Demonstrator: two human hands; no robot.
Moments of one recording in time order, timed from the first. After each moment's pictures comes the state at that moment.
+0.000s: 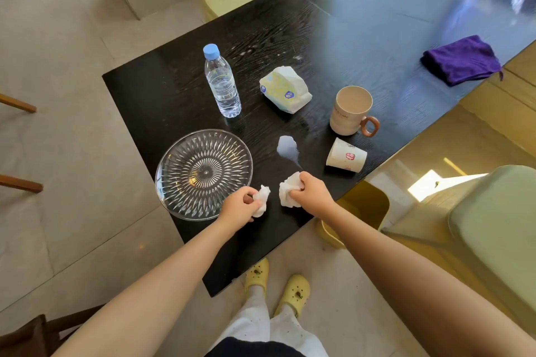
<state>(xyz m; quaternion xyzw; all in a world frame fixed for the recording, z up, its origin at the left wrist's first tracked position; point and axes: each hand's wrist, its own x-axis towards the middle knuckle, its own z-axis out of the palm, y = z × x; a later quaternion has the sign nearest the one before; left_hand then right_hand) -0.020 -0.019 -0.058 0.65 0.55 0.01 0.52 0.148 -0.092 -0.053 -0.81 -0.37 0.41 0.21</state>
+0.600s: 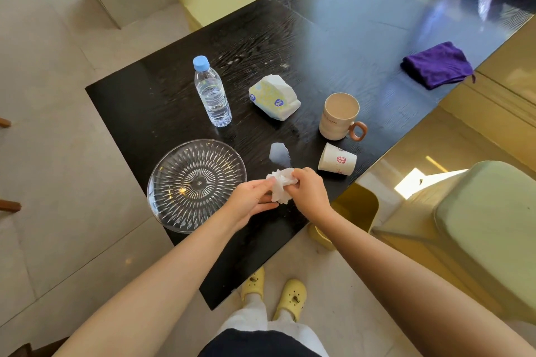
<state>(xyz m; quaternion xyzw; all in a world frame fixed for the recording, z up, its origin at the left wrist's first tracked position) 0.016 -0.007 -0.023 0.46 0.45 0.05 0.76 0.140 -0.086 -0.027 -0.84 -0.37 0.28 0.28</state>
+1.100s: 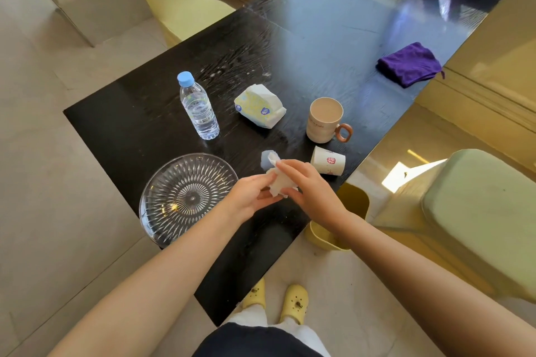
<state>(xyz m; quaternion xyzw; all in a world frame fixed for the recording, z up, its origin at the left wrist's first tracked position) 0.040 0.012 -0.001 0.41 0.43 0.03 0.80 0.153 -0.107 0.001 -0.76 -0.57 0.18 0.25</state>
